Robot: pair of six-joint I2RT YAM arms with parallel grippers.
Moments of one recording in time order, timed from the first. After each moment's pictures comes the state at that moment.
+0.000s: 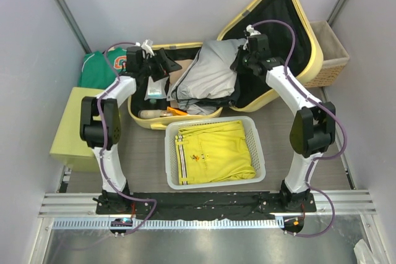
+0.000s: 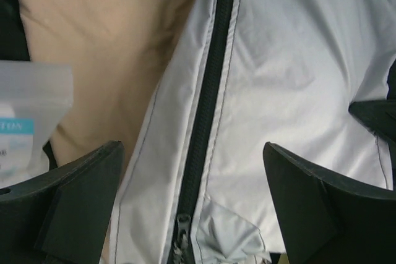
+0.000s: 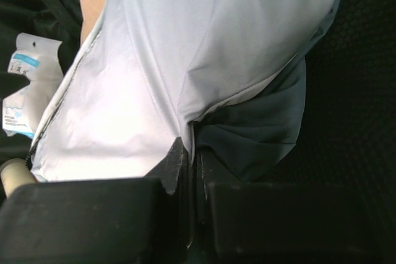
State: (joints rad) left arm -0.12 1.97 1.47 0.04 0.58 -0.63; right arm 0.28 1.85 1.65 -0.39 -0.08 0.35
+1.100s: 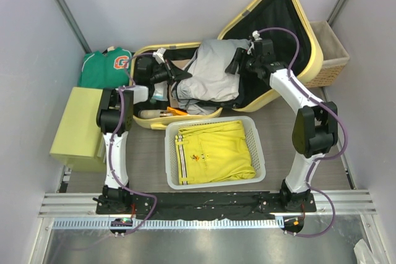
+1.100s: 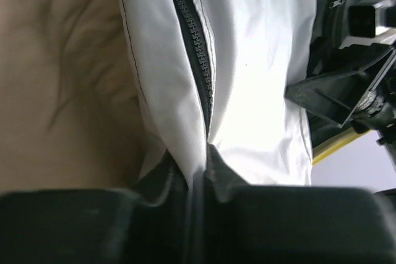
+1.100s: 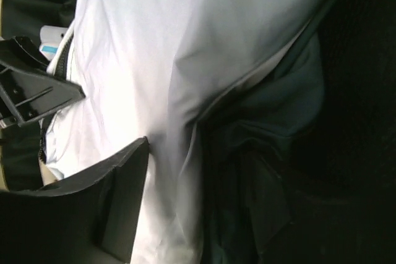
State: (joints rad) left arm -0.17 2.29 1.49 0.66 0.95 -1.08; right arm 0.24 1.86 1.58 -0.34 -0.23 0.46
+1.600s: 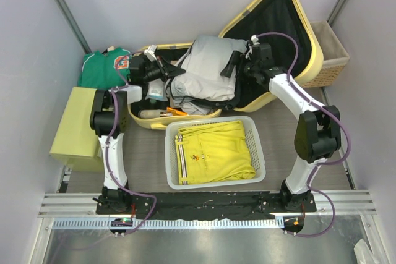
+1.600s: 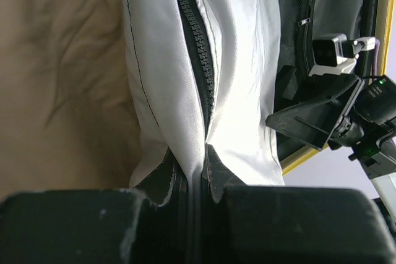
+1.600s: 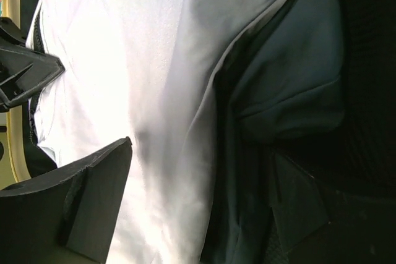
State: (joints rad) left arm -0.11 2.21 1.42 0.75 0.93 -1.15; right arm 0.26 1.78 1.47 -0.30 -0.25 0.53
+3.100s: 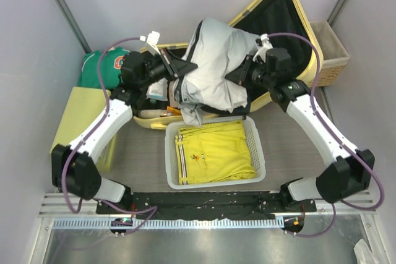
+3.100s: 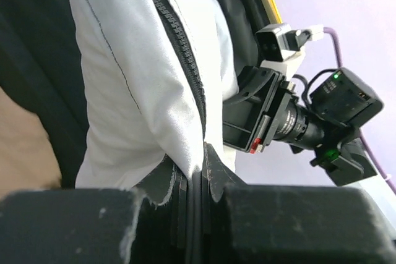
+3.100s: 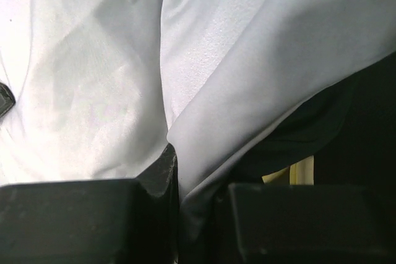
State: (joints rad) left arm -0.34 1.49 1.26 0.28 0.63 -0.94; right arm 0.34 1.42 1.34 -0.27 -0.33 0.56
